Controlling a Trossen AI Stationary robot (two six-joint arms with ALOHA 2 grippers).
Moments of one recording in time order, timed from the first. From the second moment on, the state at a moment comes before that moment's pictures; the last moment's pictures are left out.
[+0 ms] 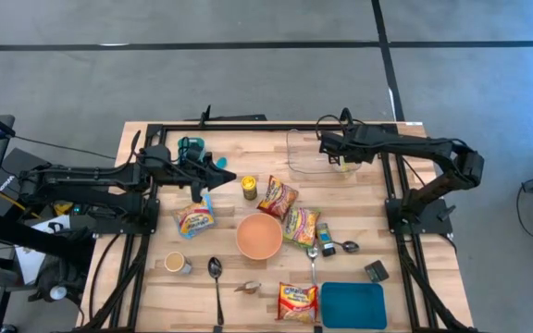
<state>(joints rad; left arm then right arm) 0.13 0.91 0.61 0.32 0.13 -0.61 -0.43 1.48 1.12 -1.24 0.58 1.11</state>
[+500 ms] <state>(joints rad) 0.13 0.91 0.61 0.32 0.12 -0.61 -0.43 1.48 1.15 -1.18 0.58 1.02</state>
